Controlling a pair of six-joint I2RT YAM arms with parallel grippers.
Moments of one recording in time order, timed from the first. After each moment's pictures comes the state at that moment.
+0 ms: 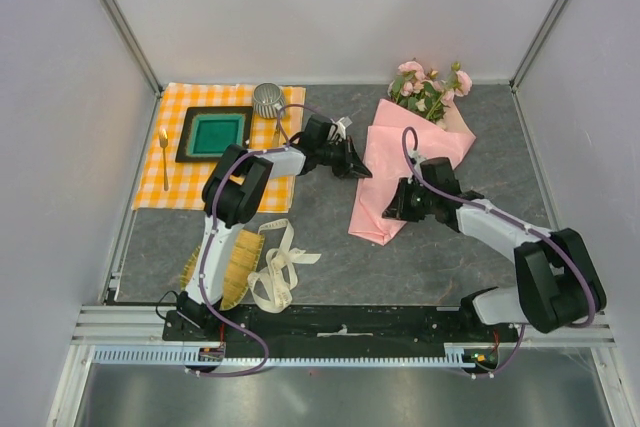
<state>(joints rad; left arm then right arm) -0.54 2.34 1.55 0.14 0.73 -0.81 0.34 1.33 0.65 -0.15 -0.37 0.49</state>
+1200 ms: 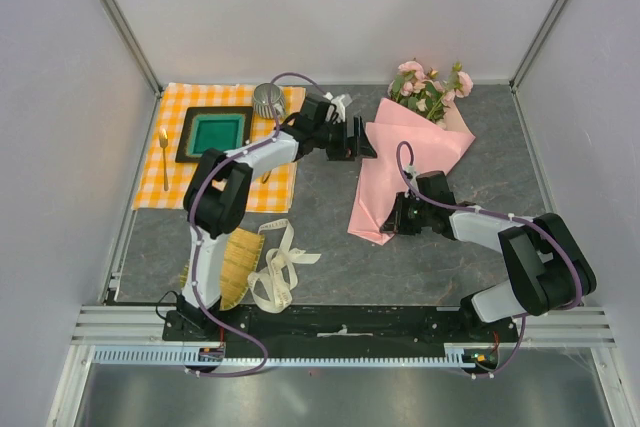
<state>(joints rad) -0.54 2.11 1.58 -0.10 0.55 -0.56 0.35 1.46 0.54 0.01 -0.41 0.52</state>
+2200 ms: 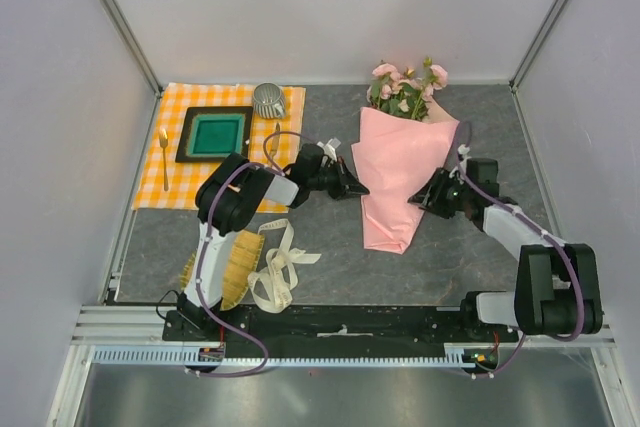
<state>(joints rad) -0.58 2.24 1.15 0.58 0.63 -0.98 0.05 1.32 0.57 -0.10 -0.47 0.51</state>
